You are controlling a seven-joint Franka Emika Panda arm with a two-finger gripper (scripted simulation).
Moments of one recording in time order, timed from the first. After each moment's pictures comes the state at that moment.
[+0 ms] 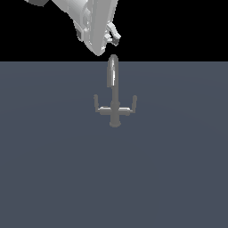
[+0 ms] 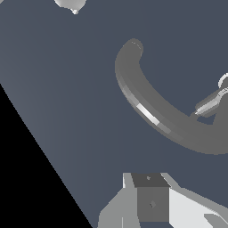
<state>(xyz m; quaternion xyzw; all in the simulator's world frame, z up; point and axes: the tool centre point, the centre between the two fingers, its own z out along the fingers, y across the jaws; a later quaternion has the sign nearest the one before) 0.030 -0.007 0.349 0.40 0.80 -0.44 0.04</state>
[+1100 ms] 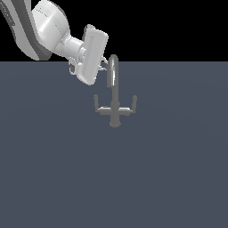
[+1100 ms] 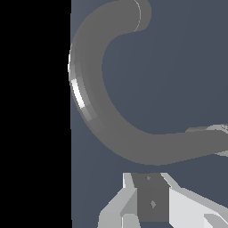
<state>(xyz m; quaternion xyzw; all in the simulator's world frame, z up) 0.087 0.023 0.265 0.10 0.83 -0.55 -0.07</state>
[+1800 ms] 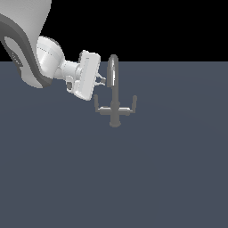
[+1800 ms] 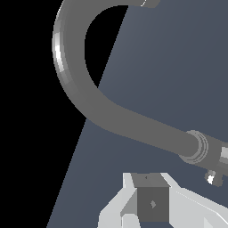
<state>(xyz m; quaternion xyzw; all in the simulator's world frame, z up) 0.109 0.046 0.205 -0.08 0.78 -0.60 -0.16</state>
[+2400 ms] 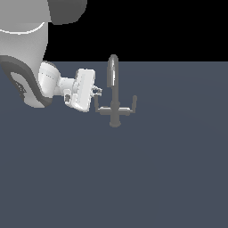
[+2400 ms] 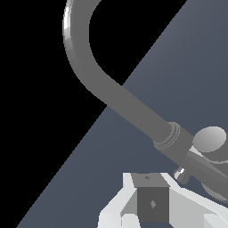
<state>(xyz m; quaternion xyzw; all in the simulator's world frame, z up) 0.117 0.066 0.155 -0.20 0.72 -0.62 -0.24</state>
